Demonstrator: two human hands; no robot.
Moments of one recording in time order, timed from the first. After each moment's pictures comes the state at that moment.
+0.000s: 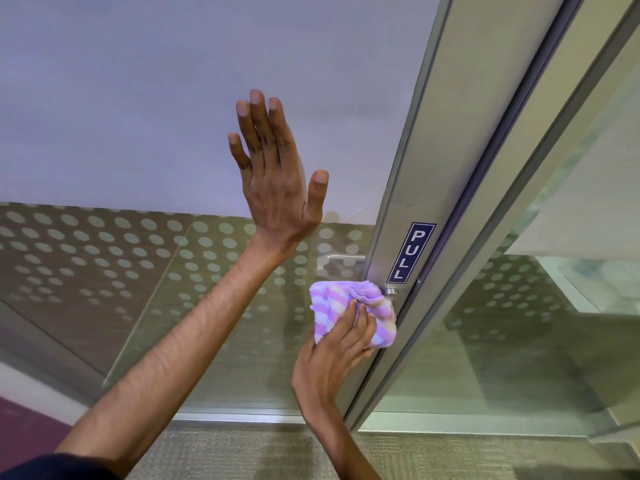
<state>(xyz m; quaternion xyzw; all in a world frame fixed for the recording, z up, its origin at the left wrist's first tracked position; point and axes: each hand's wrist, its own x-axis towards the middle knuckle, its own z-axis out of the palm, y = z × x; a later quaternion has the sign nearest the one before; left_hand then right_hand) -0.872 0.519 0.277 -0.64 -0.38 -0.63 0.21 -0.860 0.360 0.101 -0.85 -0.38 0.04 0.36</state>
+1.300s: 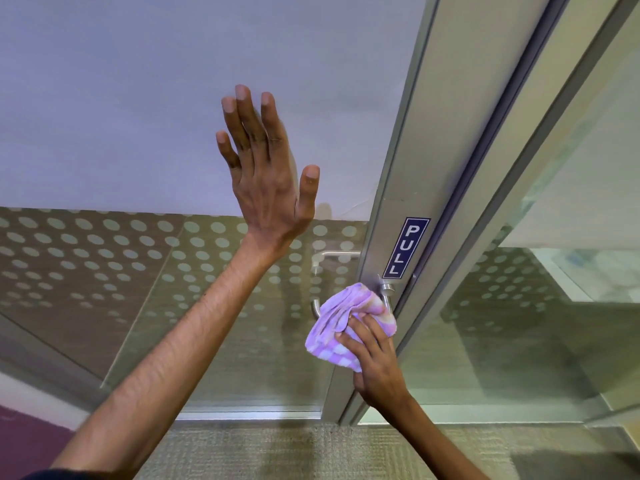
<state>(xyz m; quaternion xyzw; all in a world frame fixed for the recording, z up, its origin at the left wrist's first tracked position) -0.873 0.519 0.277 -0.64 -0.40 -0.62 0.22 -0.734 0.330 0.050 -0.56 -0.74 -0.14 0.34</state>
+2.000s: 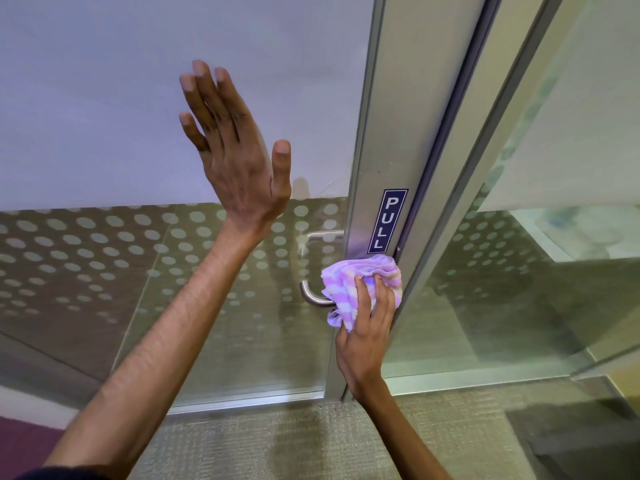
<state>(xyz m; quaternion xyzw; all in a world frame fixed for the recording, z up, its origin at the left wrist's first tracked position) -0.870 0.521 0.278 -0.63 -0.40 -0.63 0.22 -0.778 0.334 0.069 -0.75 -0.48 -0.08 0.45</state>
